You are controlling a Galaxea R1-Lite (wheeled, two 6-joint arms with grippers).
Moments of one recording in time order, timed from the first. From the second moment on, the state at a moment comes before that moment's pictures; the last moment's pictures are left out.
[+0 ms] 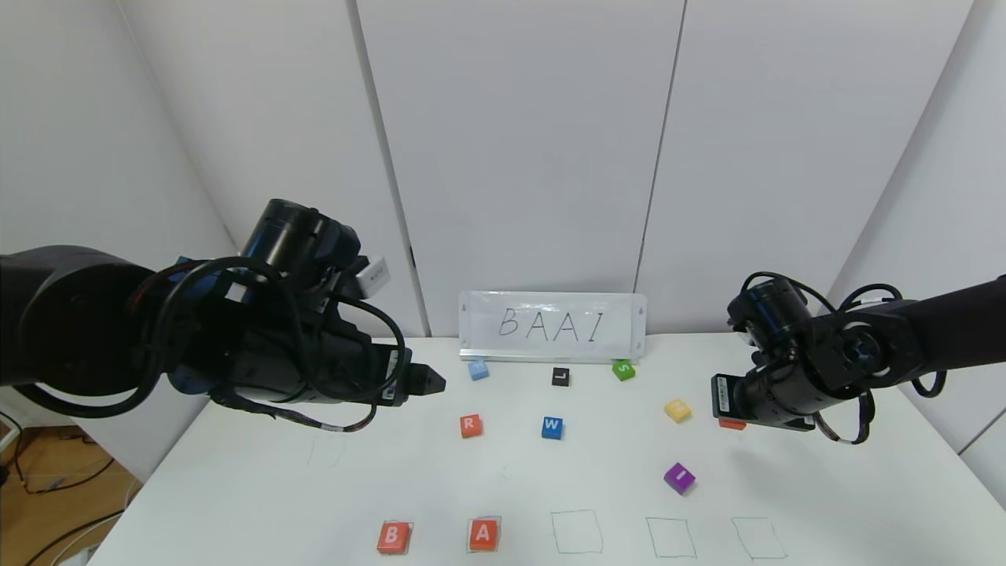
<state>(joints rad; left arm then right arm) -0.43 1.70 -1.18 0.29 0.09 -0.22 0.29 2.02 -1.21 0.24 -0.14 0.44</state>
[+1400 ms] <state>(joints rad) -0.36 1.68 -1.21 0.31 0.09 -0.19 0.73 2.08 -1.32 0.31 -0.14 0.62</state>
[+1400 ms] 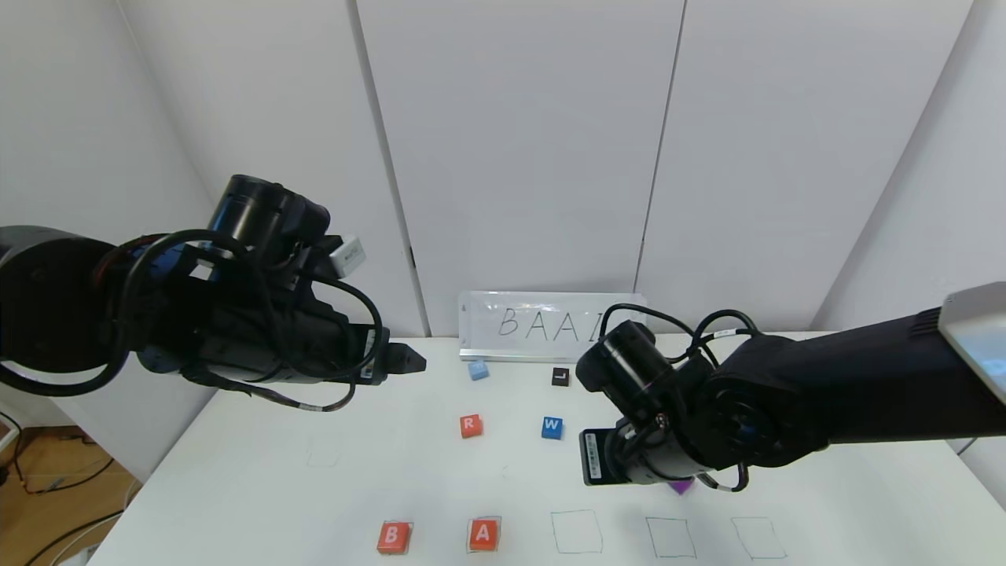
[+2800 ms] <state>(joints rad) -0.35 1.69 -1.22 0.31 0.08 -0.19 0.84 2.29 -1.36 0.31 -0.14 0.68</state>
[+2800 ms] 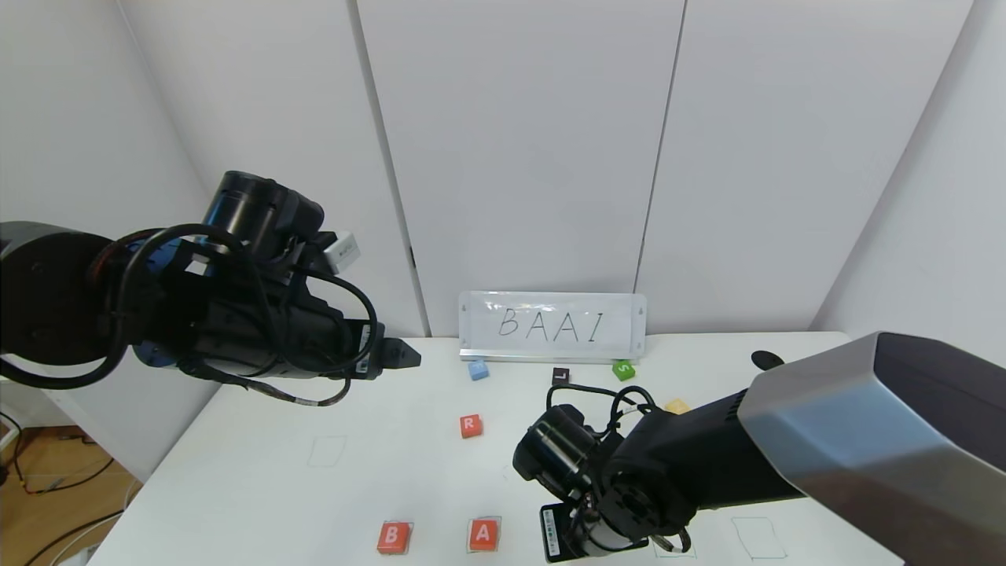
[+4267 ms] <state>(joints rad) -0.35 1.69 -1.22 0.31 0.08 -0.19 0.83 2.32 -1.38 0.31 -0.15 0.67</state>
